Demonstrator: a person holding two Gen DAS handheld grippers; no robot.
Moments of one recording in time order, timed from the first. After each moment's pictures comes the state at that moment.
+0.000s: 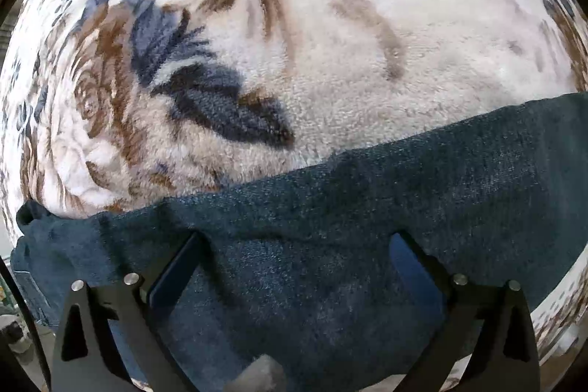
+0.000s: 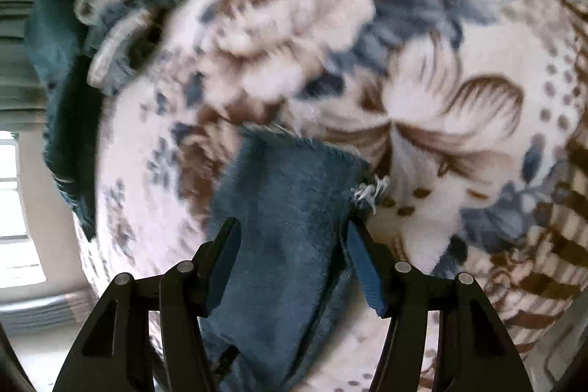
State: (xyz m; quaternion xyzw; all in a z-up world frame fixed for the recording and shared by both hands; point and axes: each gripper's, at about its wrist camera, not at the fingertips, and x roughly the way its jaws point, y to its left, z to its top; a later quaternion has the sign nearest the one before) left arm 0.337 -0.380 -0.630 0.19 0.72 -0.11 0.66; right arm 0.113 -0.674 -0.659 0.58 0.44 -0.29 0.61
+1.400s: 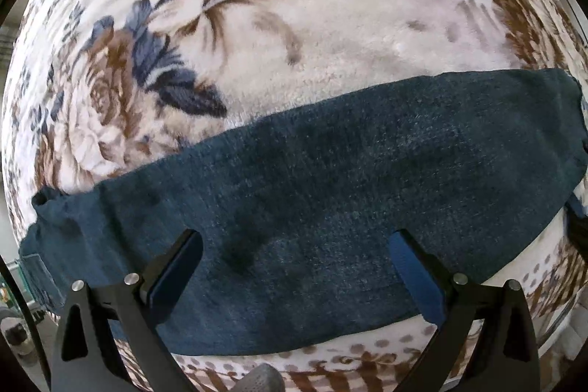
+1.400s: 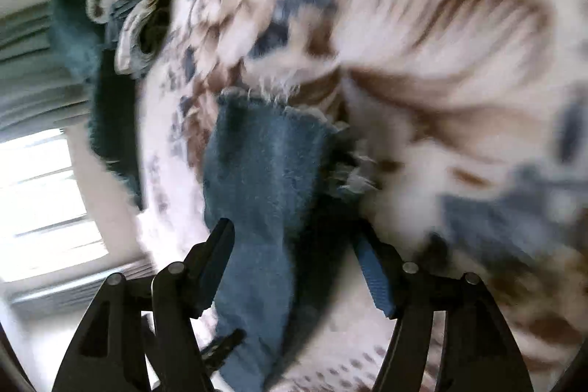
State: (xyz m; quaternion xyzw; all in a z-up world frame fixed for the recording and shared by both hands) left arm 0.283 -0.438 -0.604 0.20 0.71 -0.12 0.67; right arm 0.072 -0.681 -0.717 0.68 0.38 -0.15 0.61
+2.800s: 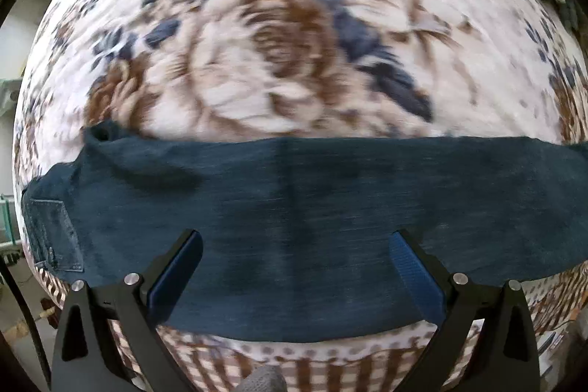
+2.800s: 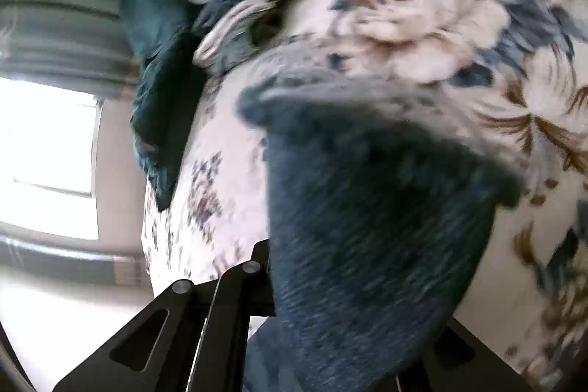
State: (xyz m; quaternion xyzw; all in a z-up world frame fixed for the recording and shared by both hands) left arm 0.315 -0.233 -0.557 0.12 0.70 -0.04 0.70; right arm 0.147 -0.609 -0.618 0.57 0.32 -0.16 0.74
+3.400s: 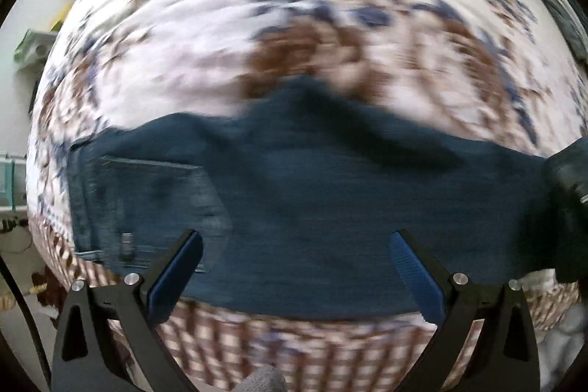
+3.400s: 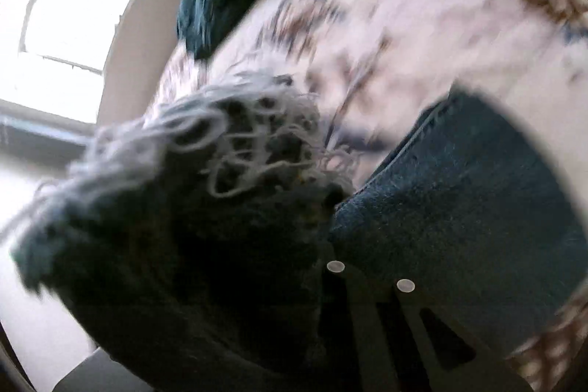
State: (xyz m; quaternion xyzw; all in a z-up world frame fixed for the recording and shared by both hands) left arm 0.348 0.050 -0.525 0.07 0.69 0.01 0.72; right arm 0.252 -0.303 -0.619 0.45 0.45 -0.04 0.77
